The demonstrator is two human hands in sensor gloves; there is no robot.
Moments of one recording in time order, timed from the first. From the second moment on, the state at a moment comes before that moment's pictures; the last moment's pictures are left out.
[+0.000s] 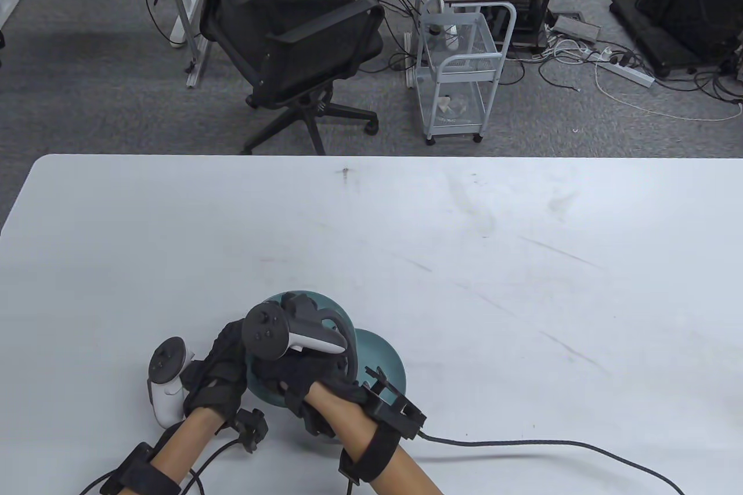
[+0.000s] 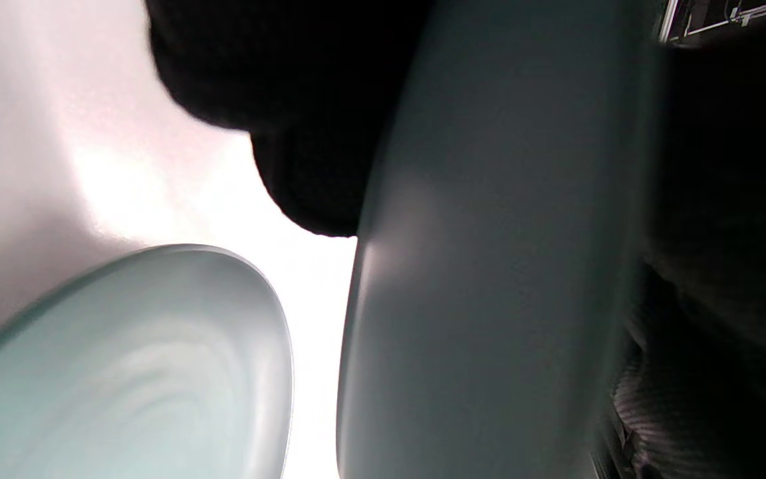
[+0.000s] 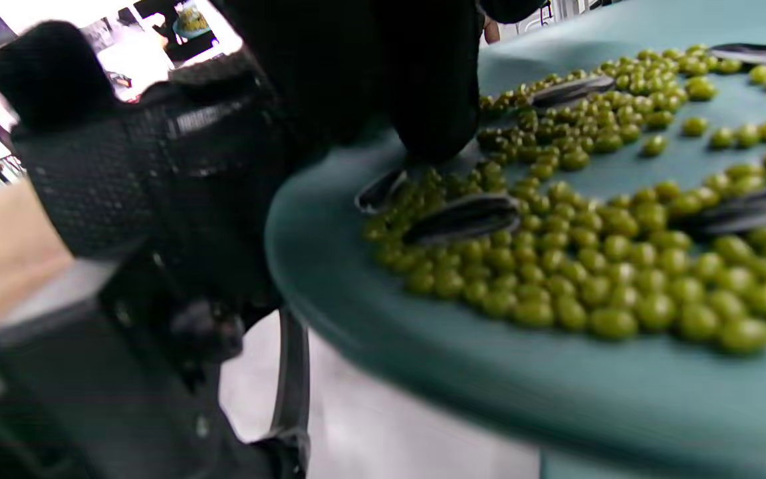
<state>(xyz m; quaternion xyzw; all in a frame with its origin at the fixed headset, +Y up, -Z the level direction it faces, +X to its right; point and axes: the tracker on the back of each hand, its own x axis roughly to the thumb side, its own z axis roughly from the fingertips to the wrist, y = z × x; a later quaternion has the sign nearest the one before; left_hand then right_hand) -0.277 -0.816 -0.260 -0.12 0.02 0.71 0.69 -0.121 -0.684 -0.274 0.33 0.19 0.91 0.15</state>
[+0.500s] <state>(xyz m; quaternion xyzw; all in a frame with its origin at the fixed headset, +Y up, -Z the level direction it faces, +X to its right) -0.270 -0.820 -0.258 -0.12 0.03 0.69 0.71 -0.134 -0.698 -0.265 0.33 0.18 0.92 0.08</state>
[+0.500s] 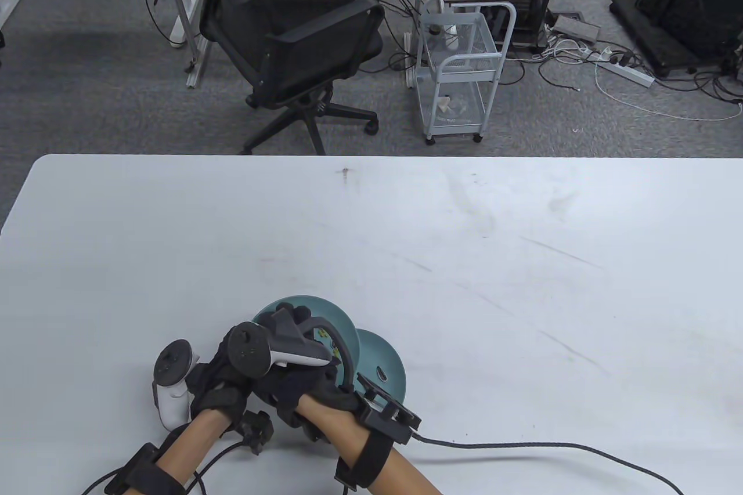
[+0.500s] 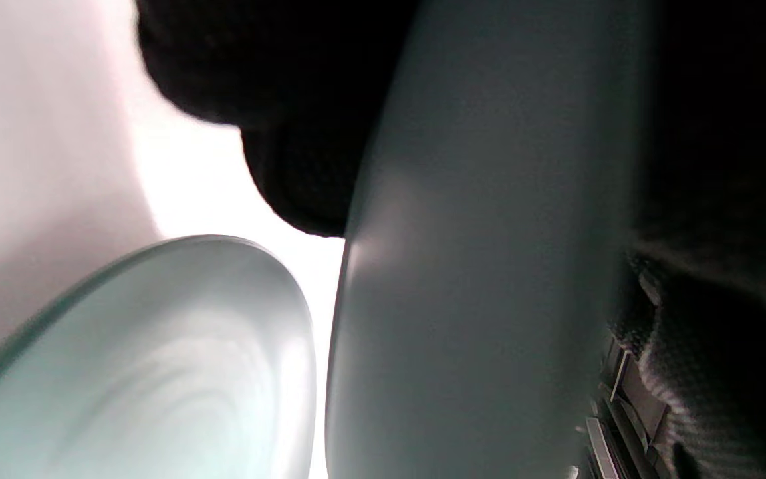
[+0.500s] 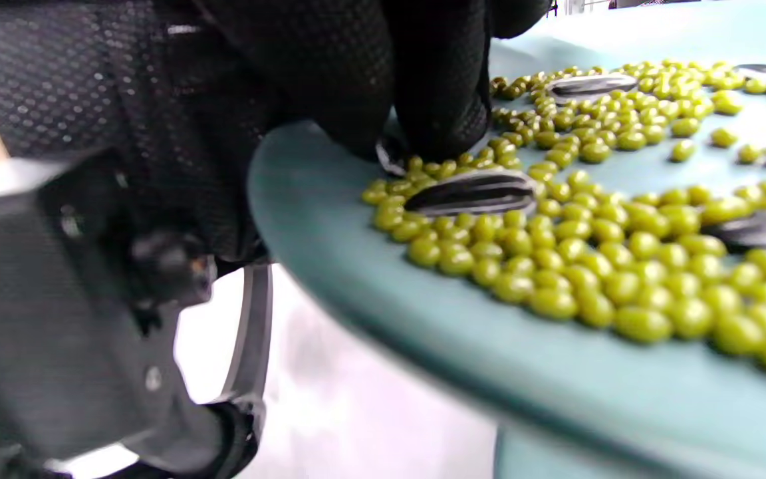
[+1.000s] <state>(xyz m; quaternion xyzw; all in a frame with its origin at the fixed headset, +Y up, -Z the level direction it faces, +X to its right) -0.270 -0.819 -0.258 -0.11 0.03 0.69 0.71 -0.133 -0.699 -0.264 0.34 0.18 0.92 0.09</state>
